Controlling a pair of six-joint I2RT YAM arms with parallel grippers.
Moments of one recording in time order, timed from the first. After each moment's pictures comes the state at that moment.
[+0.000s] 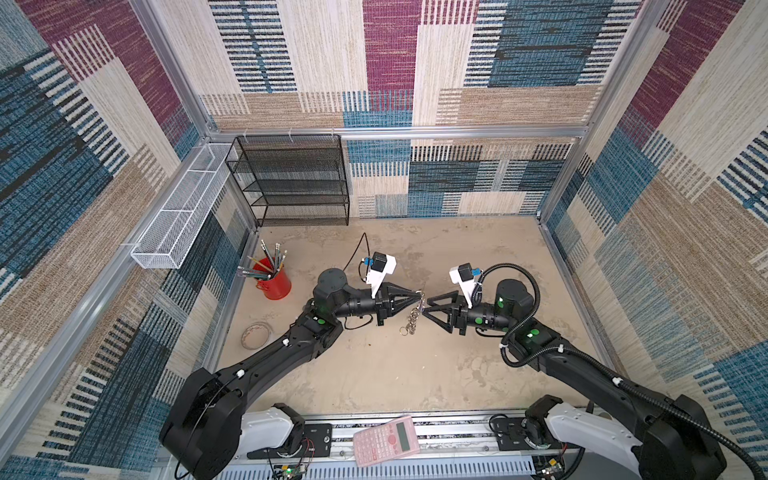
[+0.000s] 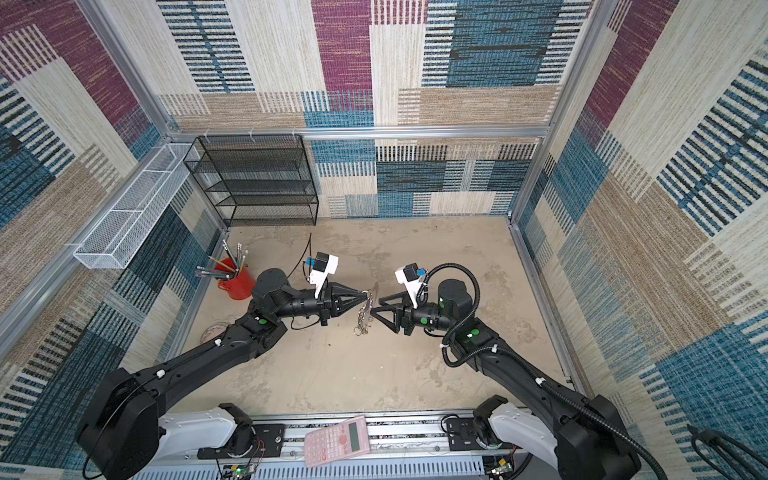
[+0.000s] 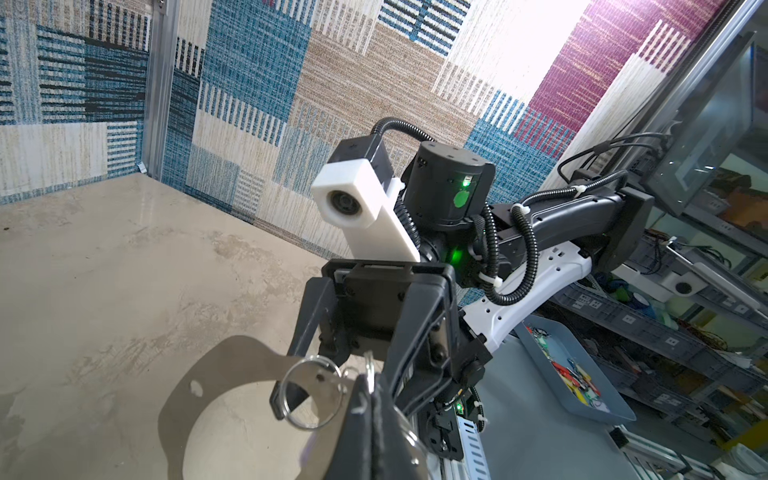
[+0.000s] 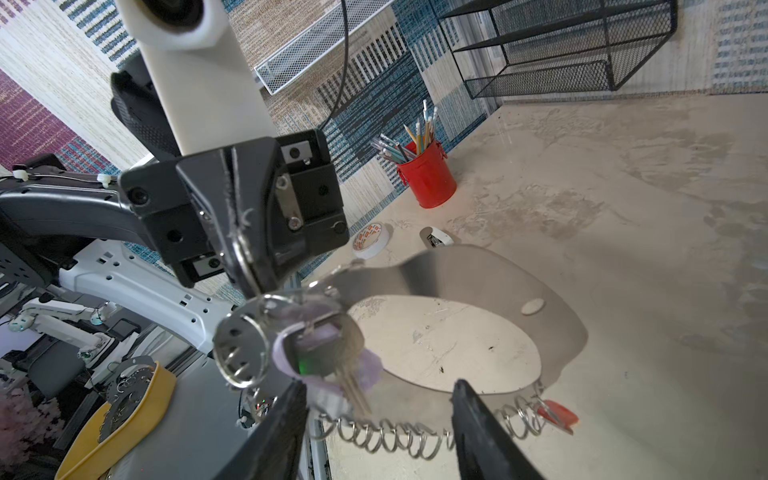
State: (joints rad) left arm -0.58 1.26 0.73 0.58 0.90 -0.44; right arm 0.53 1.06 0.59 0.27 -0.75 0.42
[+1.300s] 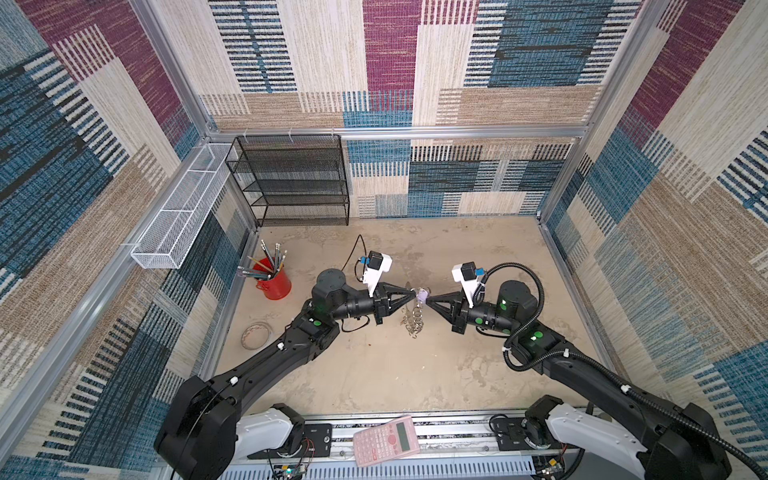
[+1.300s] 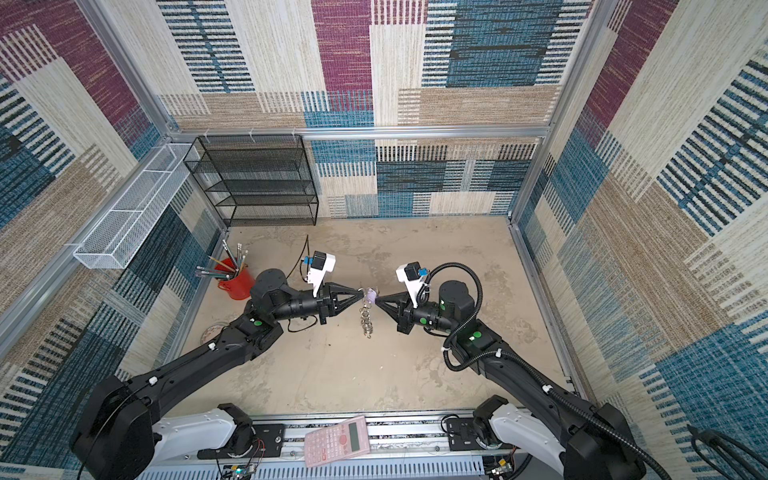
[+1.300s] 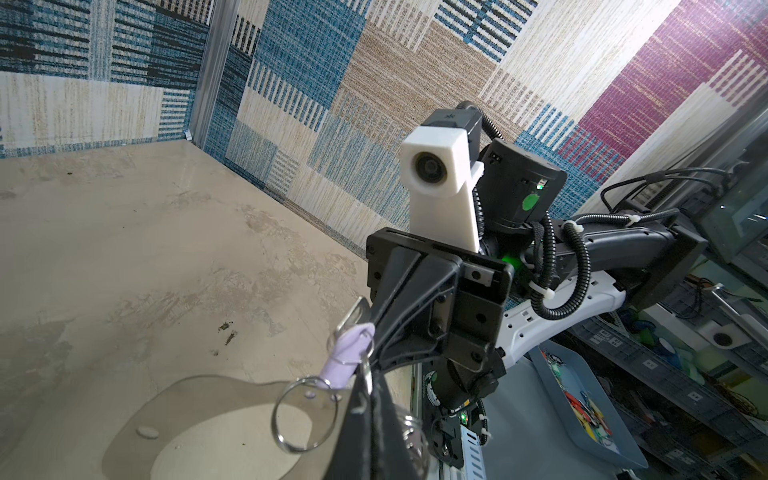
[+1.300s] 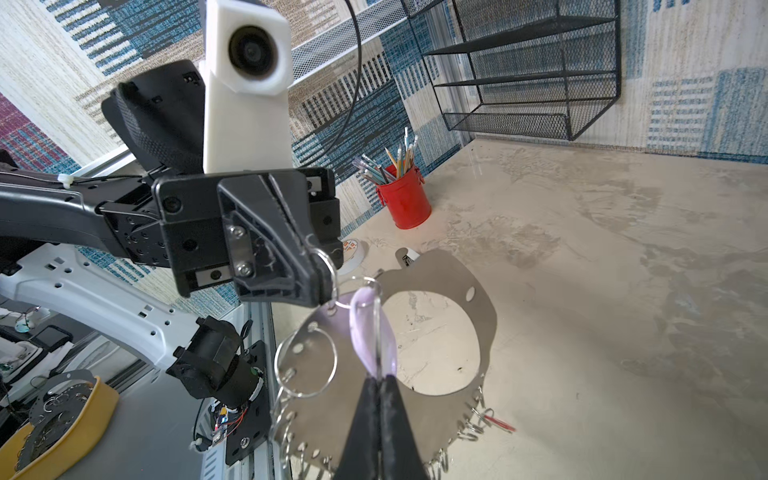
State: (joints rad) left arm -0.57 1.22 0.73 0.44 0.81 -0.46; right arm 0.54 1.00 0.60 0.24 -0.59 0.35
